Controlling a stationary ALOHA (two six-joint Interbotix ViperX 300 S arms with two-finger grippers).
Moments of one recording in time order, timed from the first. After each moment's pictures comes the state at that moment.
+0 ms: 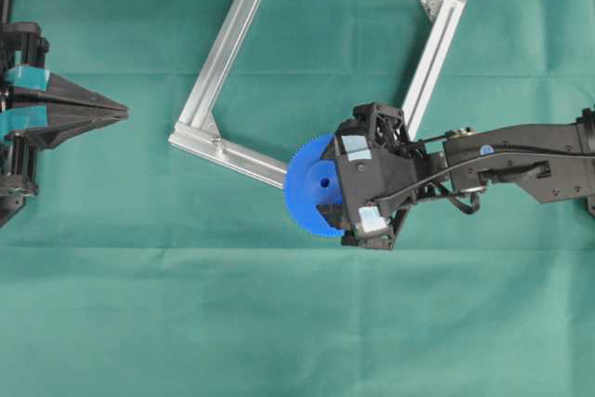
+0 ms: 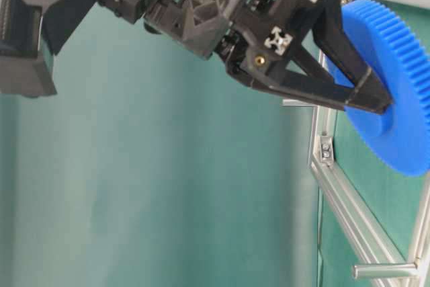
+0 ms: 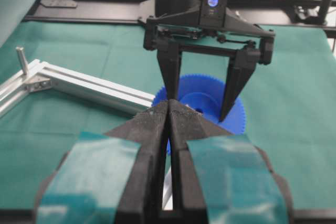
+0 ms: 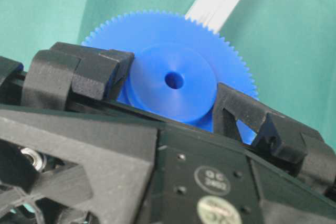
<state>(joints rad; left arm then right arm) 0.04 -0.96 1.15 -0.02 -0.12 0.01 0.11 0.03 0.49 -0.19 0.43 0.51</state>
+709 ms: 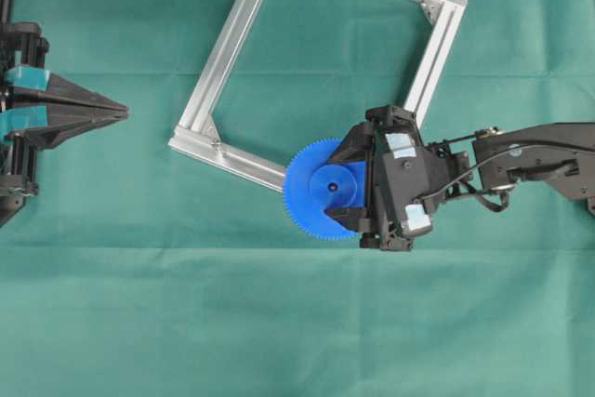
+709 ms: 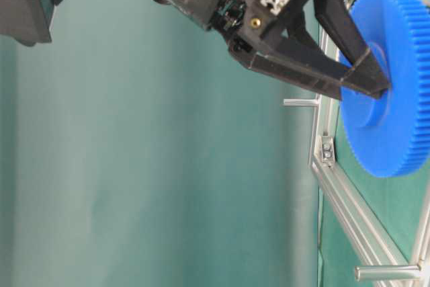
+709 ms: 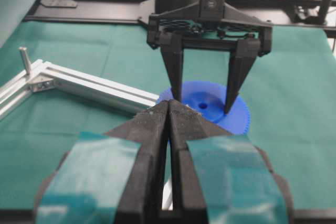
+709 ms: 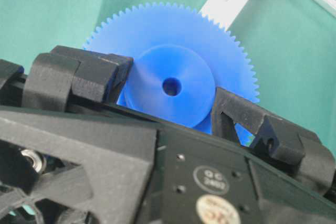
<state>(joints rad) 0.04 -0.96 1.15 -0.02 -0.12 0.01 0.11 -0.03 0.61 -0.20 0.25 0.51</state>
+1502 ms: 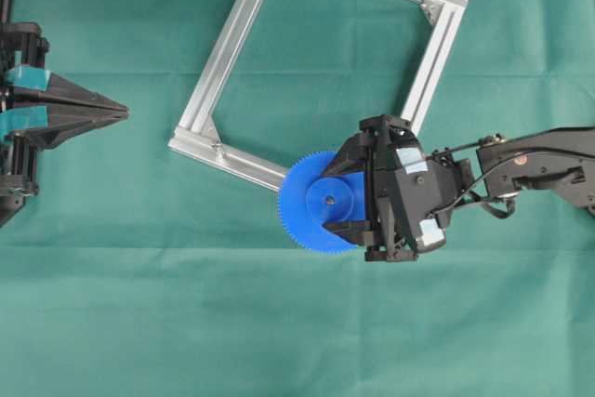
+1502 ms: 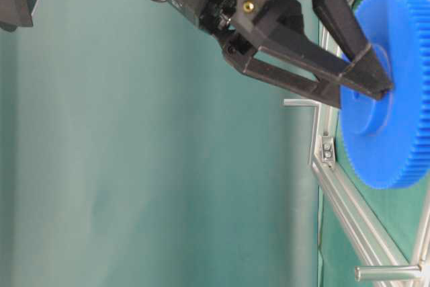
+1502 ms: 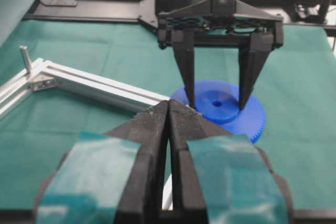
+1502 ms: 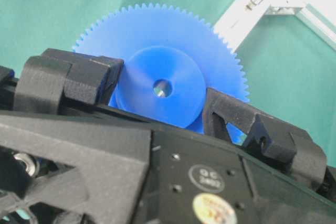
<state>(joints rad) 0.04 -0.96 1.15 -0.02 -0.12 0.01 0.12 -0.04 0.61 -0.25 0.19 0.51</state>
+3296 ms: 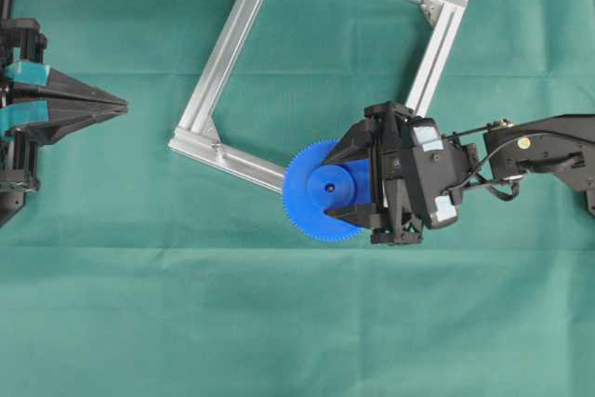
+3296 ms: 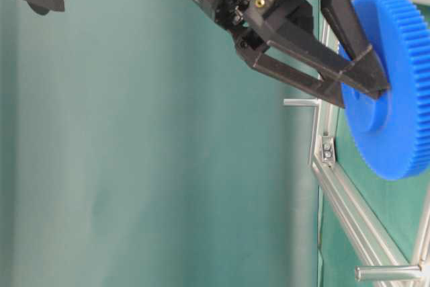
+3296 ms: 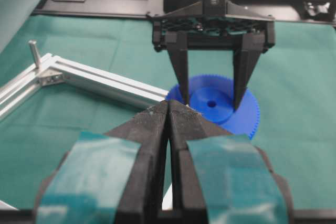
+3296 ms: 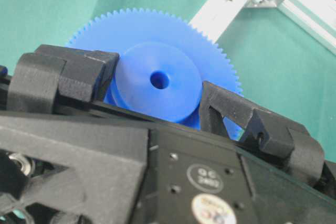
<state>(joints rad) 0.06 -0.97 1.15 -0.02 -0.10 0.01 0.06 -0.04 0.70 -0.28 0.05 0.50</state>
